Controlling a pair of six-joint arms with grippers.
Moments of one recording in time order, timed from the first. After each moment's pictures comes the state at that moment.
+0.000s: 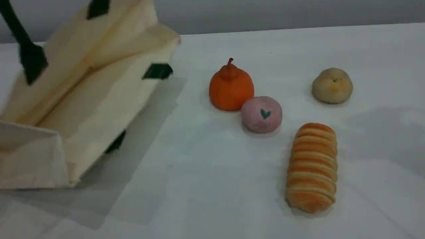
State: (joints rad) left arm -0.05 1.58 -1.68 -0.26 1.23 0.36; right arm 0.10 1.44 -1.03 0.60 0.72 -0.51
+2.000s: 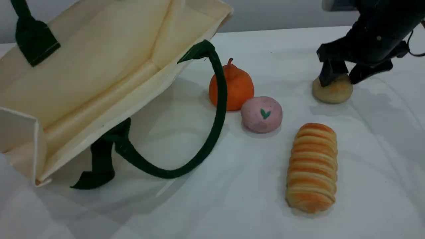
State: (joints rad) left arm -0.05 1.54 -1.68 -0.45 1.22 0.42; right arm 0.16 2.16 -1.22 0.45 0.33 -0.41
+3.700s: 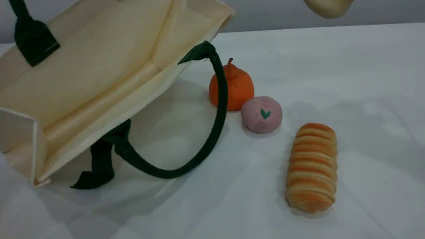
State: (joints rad) left arm -0.05 1.55 -1.68 -0.45 1.22 0.60; right arm 0.18 1.58 -1.00 0.93 0.66 -0.88
